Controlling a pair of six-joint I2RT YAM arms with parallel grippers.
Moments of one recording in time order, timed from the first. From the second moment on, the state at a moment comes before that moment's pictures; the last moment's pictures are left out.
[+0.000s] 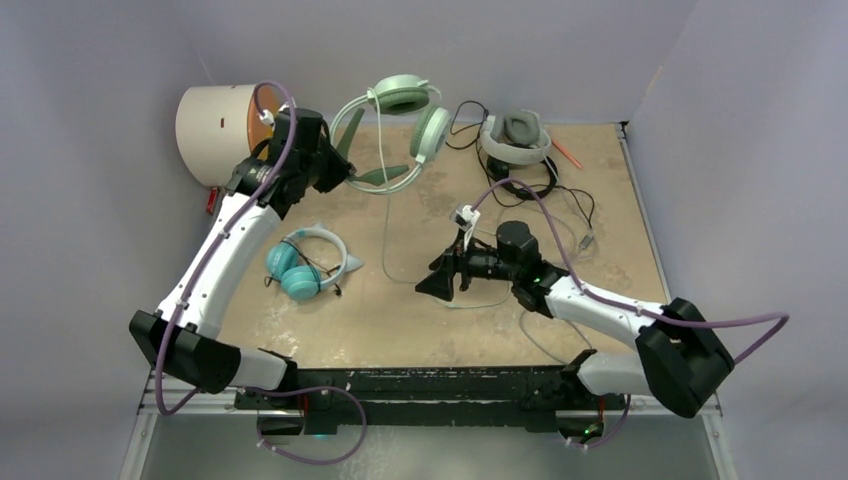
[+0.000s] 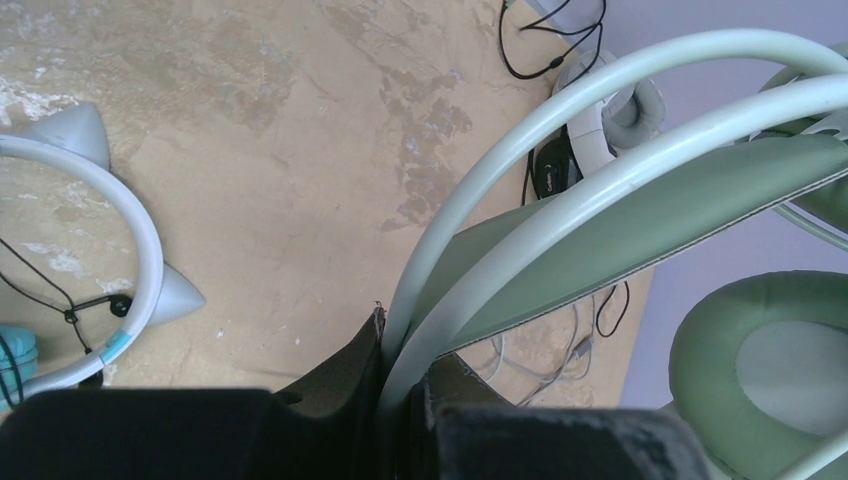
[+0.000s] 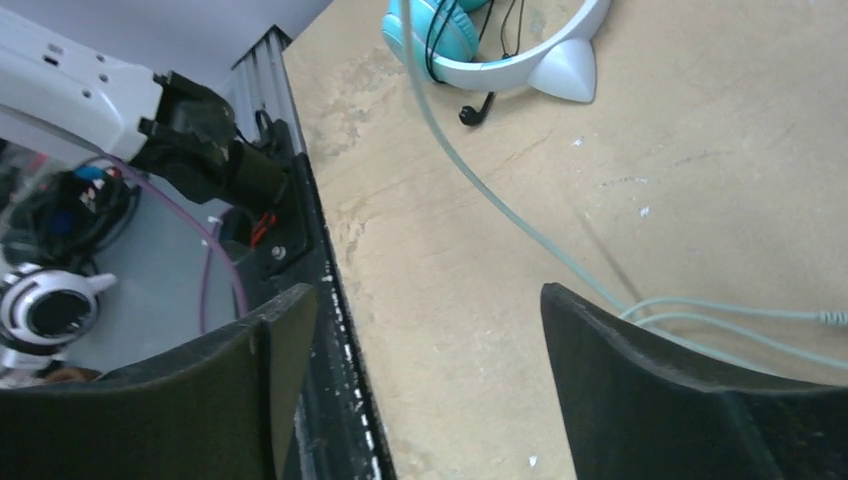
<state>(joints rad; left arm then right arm) -0.36 1.39 1.54 -0.78 -0.13 -0.94 0.67 1.26 0.58 0.39 -0.65 0.43</state>
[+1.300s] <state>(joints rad) -0.36 1.37 1.67 -0.91 -0.18 -0.83 0.88 1.35 0.46 0.71 -0.31 0.34</state>
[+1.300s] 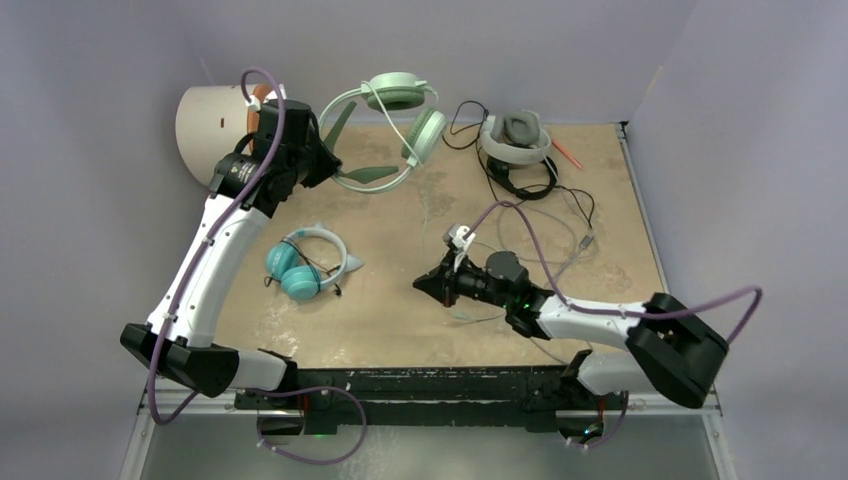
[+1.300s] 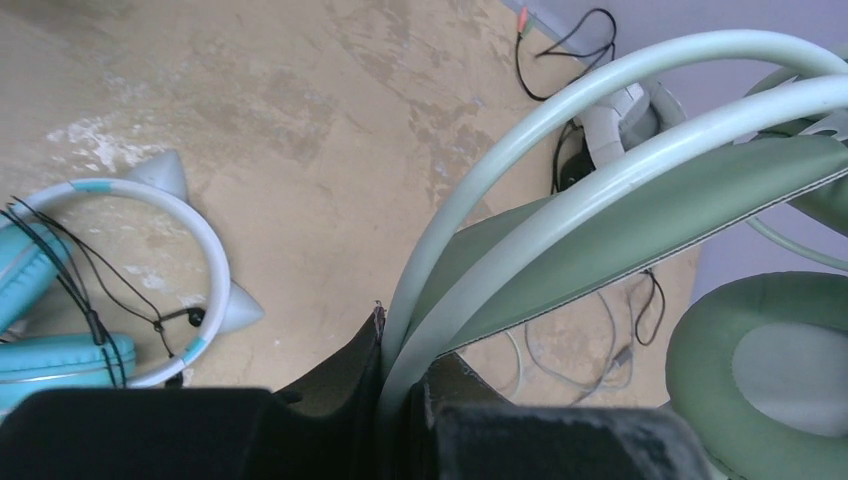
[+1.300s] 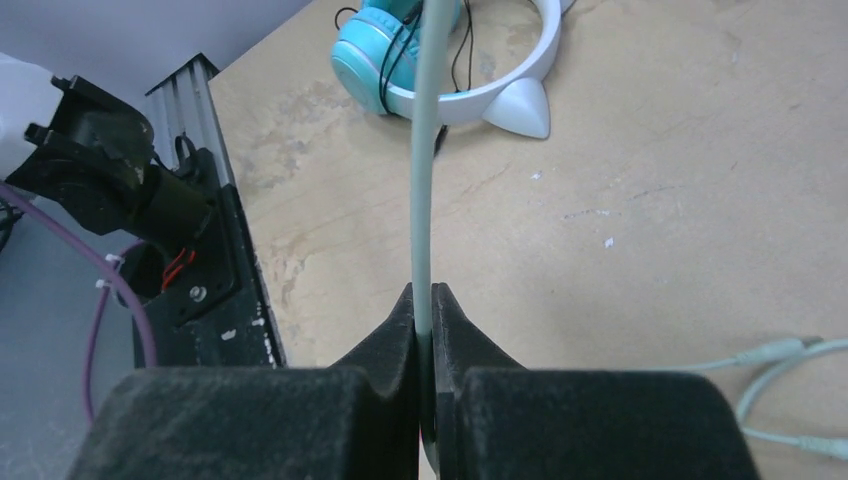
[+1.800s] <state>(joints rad) -0.36 1.38 1.67 -0.83 -0.05 -0.72 0.83 1.34 0.51 0.30 -0.22 0.41</state>
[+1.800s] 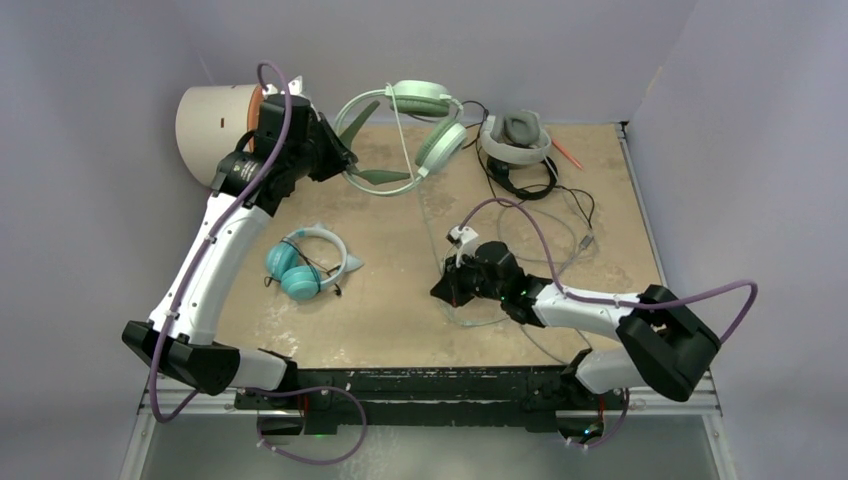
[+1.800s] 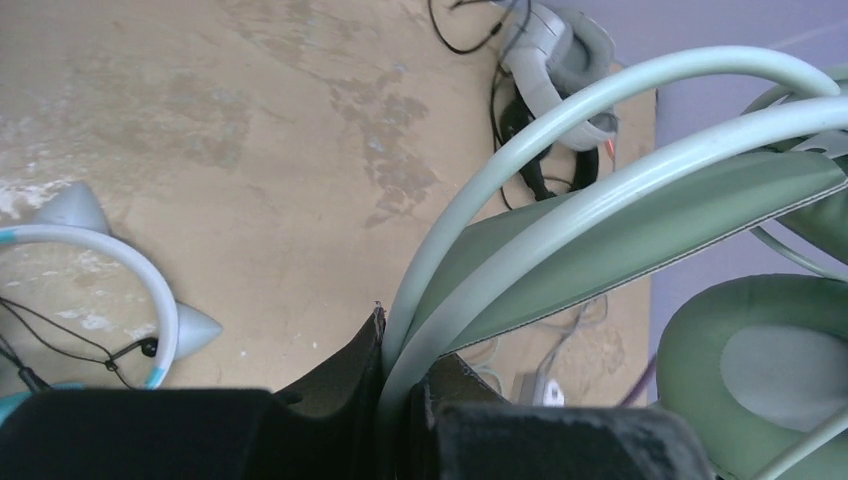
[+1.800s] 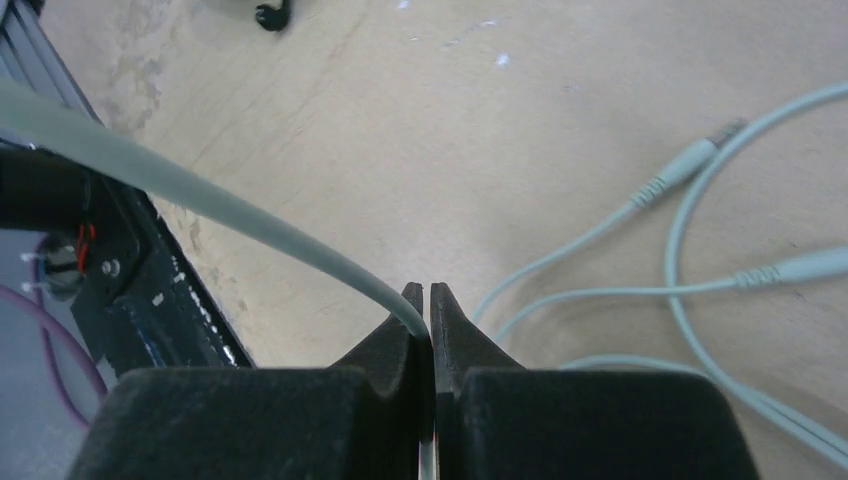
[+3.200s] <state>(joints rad) -0.89 1.18 1.17 -0.74 -0.17 0.17 0.36 1.21 1.03 -0.57 -0.64 0.30</state>
